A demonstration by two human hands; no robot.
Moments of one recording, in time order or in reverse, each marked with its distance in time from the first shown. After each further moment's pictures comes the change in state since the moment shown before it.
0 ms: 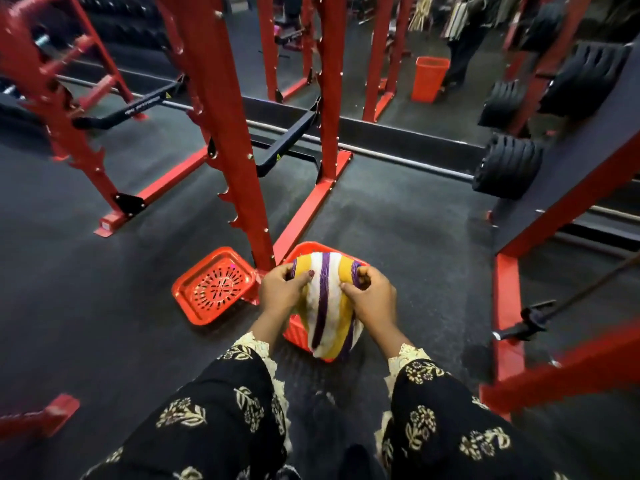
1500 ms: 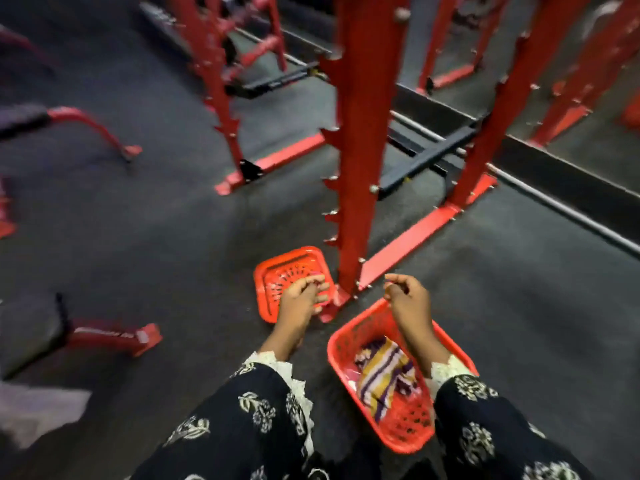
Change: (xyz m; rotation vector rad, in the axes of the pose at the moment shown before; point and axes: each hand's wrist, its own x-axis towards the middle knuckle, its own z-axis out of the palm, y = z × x) left_hand 0.220 0.016 -0.075 -0.425 0.226 -0.319; right_hand 0.247 -0.082 0.183 0.136 -0.430 0.050
